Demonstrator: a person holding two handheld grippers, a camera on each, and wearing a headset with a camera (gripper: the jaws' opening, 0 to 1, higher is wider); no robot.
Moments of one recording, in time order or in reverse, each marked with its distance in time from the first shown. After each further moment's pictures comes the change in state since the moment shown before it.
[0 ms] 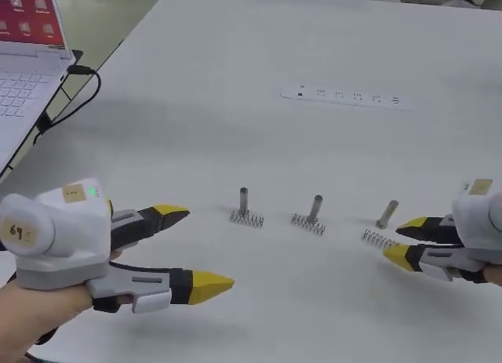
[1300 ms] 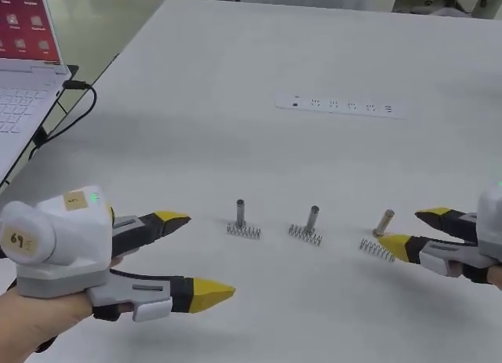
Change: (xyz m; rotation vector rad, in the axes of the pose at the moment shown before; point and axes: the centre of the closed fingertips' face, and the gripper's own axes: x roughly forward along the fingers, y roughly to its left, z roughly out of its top) left arm 0.005 -0.001 0.010 0.025 0.002 -0.019; right arm -0.025 -0.028 0.022 0.246 -0.210 -0.162
